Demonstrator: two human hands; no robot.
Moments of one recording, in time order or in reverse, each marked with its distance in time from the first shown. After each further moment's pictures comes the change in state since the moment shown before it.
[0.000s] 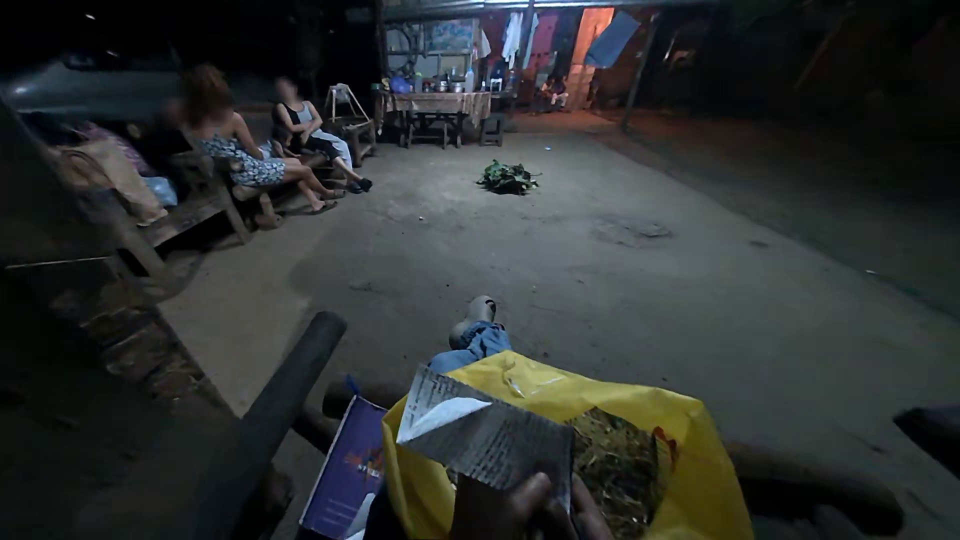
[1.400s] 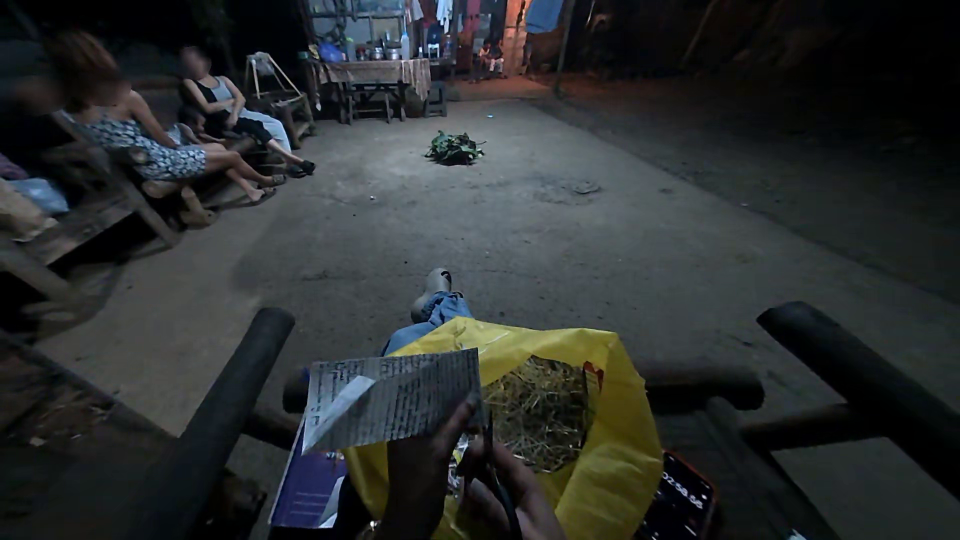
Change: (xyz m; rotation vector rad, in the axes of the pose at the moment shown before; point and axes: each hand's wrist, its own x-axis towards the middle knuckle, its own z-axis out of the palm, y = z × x) left_hand 0.017 -0.012 -0.004 -0.221 0.208 0.040; right_hand -0.005 -0.007 0.003 -0.144 -0.192 0.021
